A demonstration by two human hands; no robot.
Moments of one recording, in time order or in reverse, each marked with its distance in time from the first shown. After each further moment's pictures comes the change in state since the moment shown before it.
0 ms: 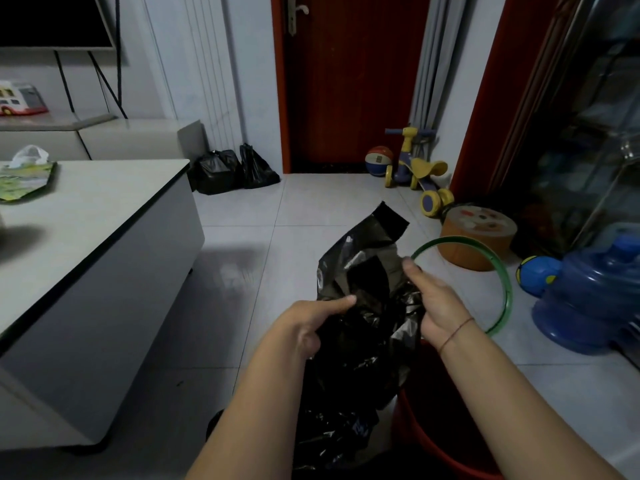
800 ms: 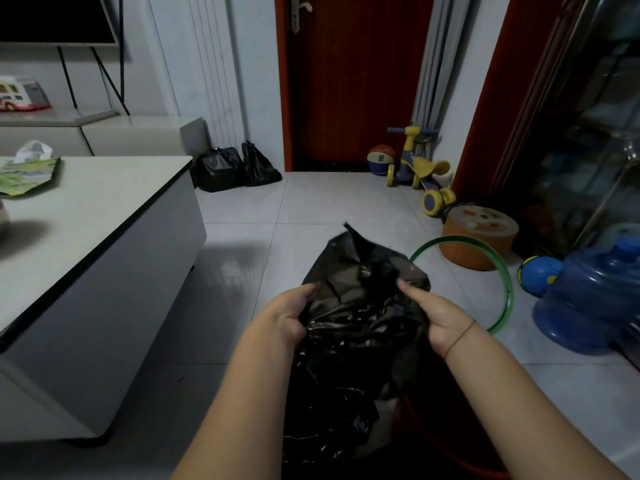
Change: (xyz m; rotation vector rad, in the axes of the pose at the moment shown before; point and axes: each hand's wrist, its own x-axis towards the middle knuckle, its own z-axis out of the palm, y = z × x) left_hand -0.002 0.012 -0.015 -0.239 0.026 0.000; right_hand -0.012 -0.001 -0.005 -0.071 -0.076 0.366
